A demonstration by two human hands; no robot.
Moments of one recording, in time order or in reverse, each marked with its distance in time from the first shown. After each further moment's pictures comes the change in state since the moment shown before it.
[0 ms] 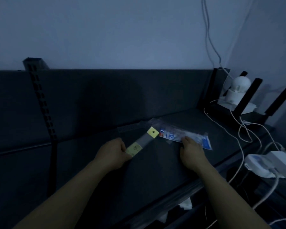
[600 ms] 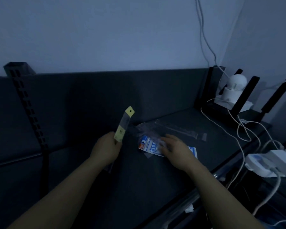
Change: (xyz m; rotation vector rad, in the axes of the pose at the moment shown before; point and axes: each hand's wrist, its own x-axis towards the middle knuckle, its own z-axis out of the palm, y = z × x) left_hand 0.047 -0.009 -0.002 -0.141 0.143 0.041; right_hand 0.001 -0.040 -0.012 0.283 -0.068 -0.229
